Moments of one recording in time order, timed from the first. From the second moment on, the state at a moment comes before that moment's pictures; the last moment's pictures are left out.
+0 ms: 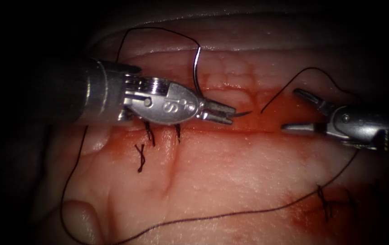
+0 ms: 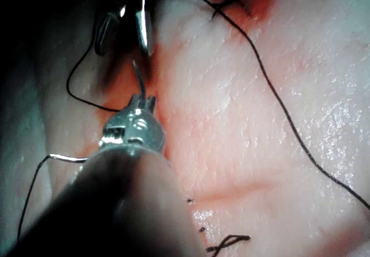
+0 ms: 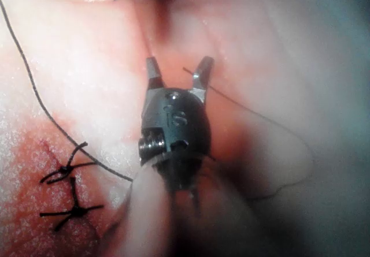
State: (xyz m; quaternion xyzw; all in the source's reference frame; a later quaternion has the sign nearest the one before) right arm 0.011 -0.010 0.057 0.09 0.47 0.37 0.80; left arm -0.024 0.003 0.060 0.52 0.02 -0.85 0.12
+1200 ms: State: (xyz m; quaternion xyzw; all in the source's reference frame) right arm 0.020 -0.012 0.056 0.48 0.59 0.51 0.42; left arm -0.025 -0.005 0.054 0.66 -0.09 -0.68 0.30
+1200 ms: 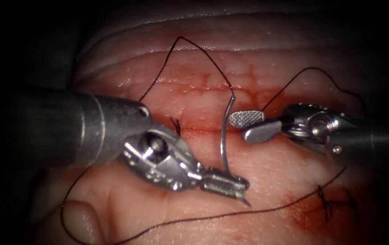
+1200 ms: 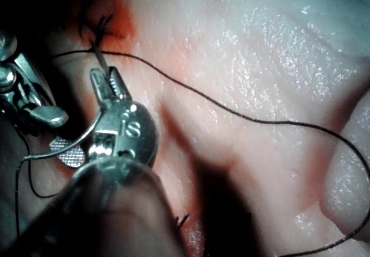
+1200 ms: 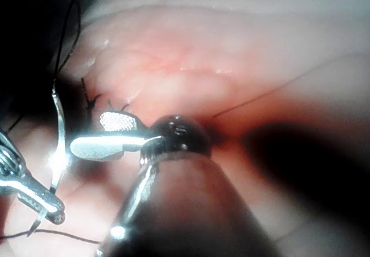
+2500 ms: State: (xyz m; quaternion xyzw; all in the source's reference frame) right arm 0.023 -0.013 0.054 0.47 0.57 0.53 0.42; left arm -0.025 -0.006 0.054 0.66 -0.05 -0.70 0.27
